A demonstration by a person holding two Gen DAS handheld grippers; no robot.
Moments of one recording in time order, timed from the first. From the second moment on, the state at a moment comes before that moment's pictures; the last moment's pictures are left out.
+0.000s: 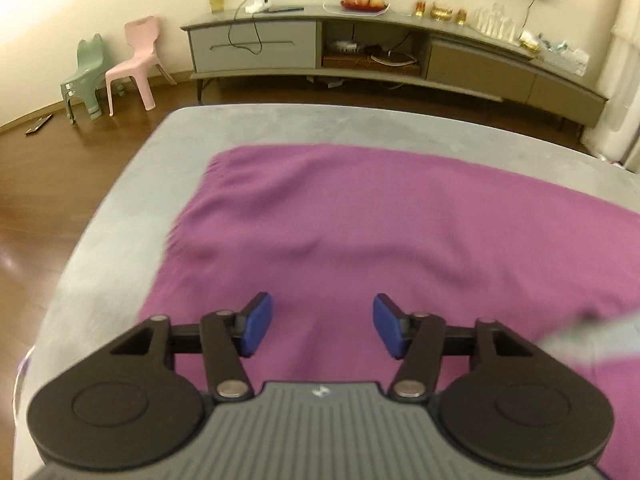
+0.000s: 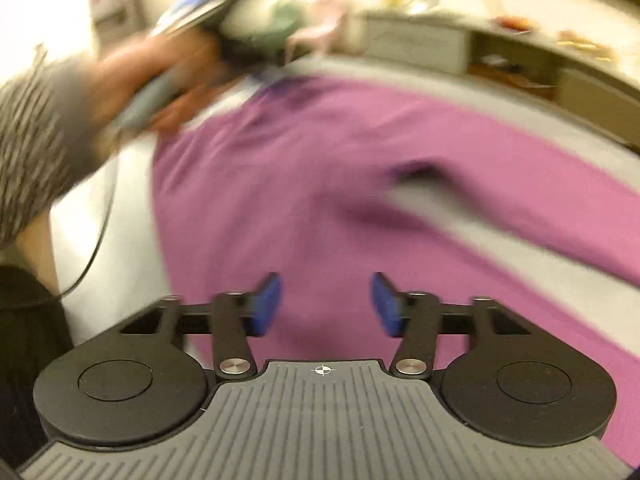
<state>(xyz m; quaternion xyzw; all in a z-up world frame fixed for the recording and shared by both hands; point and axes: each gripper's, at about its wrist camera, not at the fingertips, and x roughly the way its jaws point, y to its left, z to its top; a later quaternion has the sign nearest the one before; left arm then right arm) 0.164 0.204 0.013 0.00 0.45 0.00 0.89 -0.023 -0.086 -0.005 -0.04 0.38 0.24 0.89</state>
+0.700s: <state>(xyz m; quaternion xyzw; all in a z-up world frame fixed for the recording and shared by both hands) 0.059 0.297 -0.026 -0.07 0.47 0.20 0.86 -0.001 -0.415 -0.060 0.03 0.45 -0.10 0.89</state>
